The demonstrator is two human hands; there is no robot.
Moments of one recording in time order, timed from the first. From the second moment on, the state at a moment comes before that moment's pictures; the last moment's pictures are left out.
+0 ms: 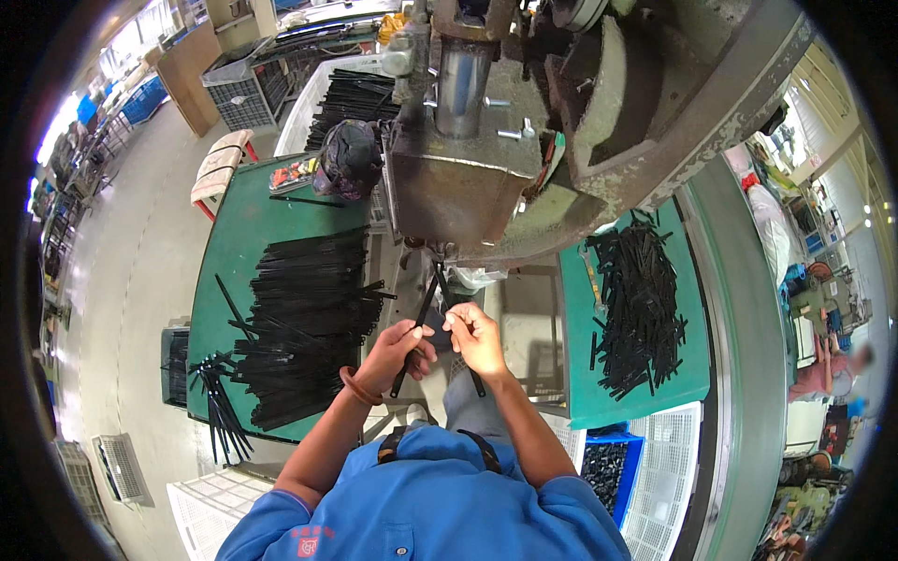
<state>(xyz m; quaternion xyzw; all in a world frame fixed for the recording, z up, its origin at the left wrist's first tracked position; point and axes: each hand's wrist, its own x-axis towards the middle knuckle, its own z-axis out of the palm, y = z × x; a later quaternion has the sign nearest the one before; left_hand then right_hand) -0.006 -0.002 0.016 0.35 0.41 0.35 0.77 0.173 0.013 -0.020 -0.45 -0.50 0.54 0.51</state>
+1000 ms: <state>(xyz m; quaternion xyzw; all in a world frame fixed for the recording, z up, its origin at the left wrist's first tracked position) 0.034 0.015 0.003 0.30 0.43 0.50 0.69 0.185 -0.040 -0.016 -0.46 -0.60 0.49 0.42</state>
